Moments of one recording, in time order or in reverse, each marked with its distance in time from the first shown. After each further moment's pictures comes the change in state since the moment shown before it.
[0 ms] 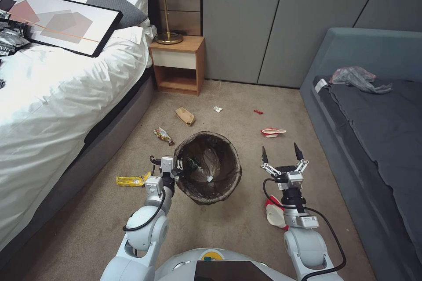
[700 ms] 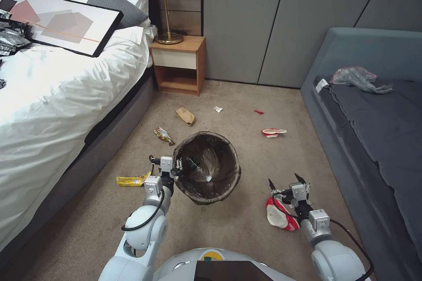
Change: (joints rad) left arm -0.001 0.009 -0.004 -0.001 -0.001 0.005 0.001; right arm -0.165 -0.195 0.031 0.113 0.131 -0.631 0.027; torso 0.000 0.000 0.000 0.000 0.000
